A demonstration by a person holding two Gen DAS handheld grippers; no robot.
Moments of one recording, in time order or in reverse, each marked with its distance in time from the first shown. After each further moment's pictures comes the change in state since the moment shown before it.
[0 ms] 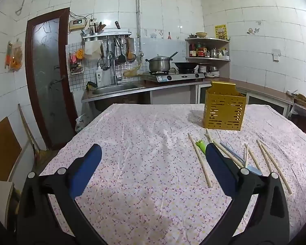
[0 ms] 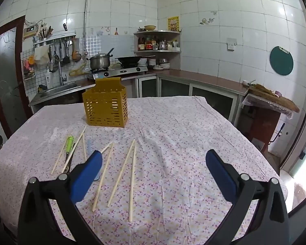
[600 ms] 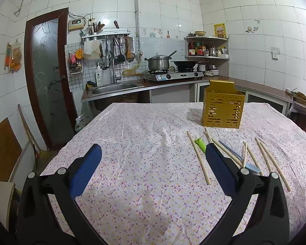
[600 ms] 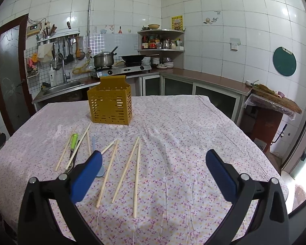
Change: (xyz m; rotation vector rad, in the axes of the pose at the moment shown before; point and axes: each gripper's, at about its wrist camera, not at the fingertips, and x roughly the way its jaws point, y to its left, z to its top) left arm 0.000 -0.005 -0.005 0.007 0.010 0.000; right arm -0.004 0.012 -0.006 -0.014 0.007 0.021
